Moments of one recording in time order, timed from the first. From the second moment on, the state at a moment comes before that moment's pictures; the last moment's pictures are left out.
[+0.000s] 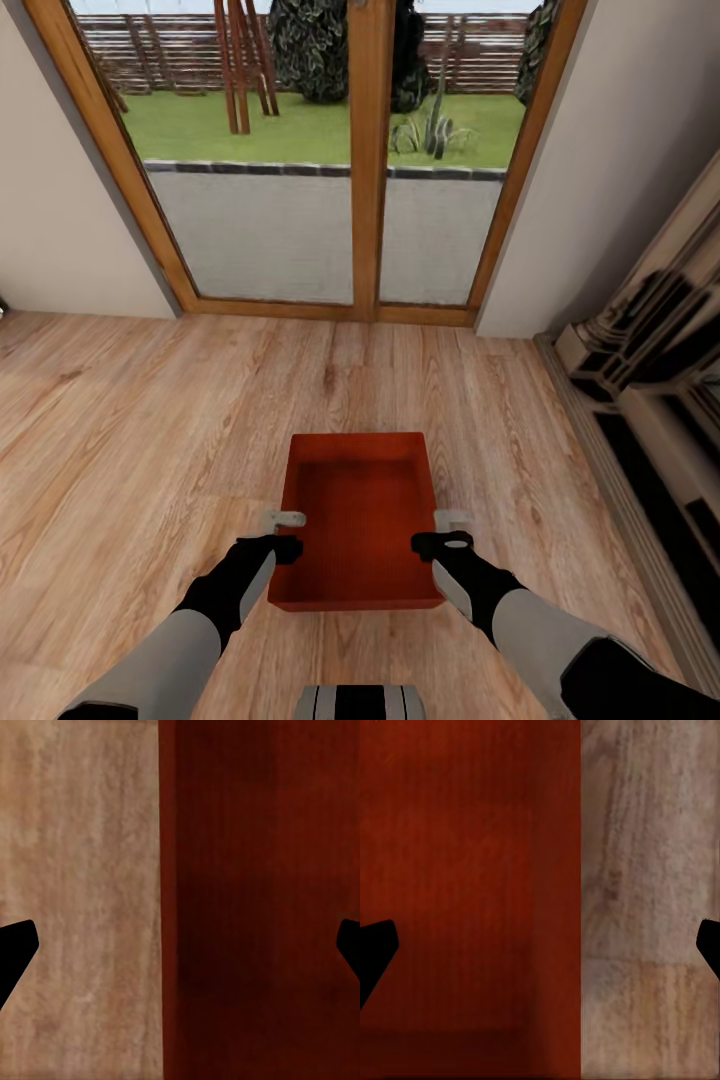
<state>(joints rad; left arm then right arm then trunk) -0.70 -0.11 -0.05 -0.52 0.05 0.41 0.16 -0.81 0.09 0.58 -0.25 -0.51 0.13 -0.30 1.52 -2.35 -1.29</state>
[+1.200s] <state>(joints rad) -0.70 -0.11 -0.05 -0.53 0.05 0.41 0.16 -0.83 0.08 0.58 -0.25 -0.51 0.18 -0.30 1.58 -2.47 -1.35</state>
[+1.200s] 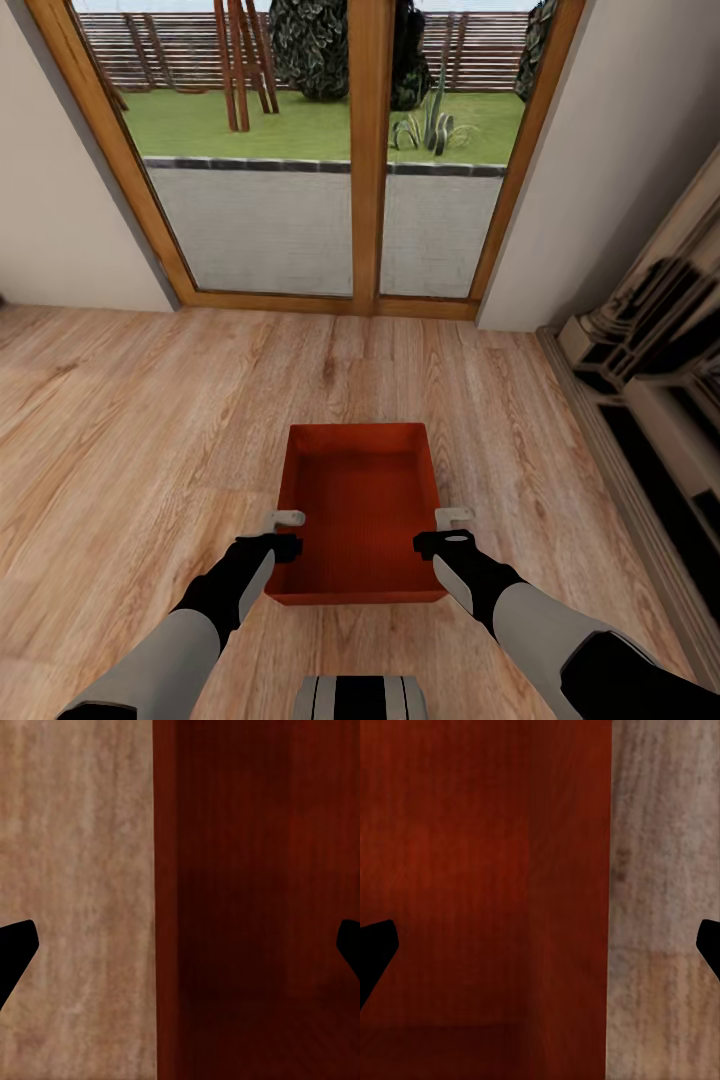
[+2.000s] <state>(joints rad) -0.70 -0.10 -0.05 -0.52 0.05 0.41 0.16 -0.83 0.06 0.58 -0.25 -0.51 0.18 -0.30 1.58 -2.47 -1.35</state>
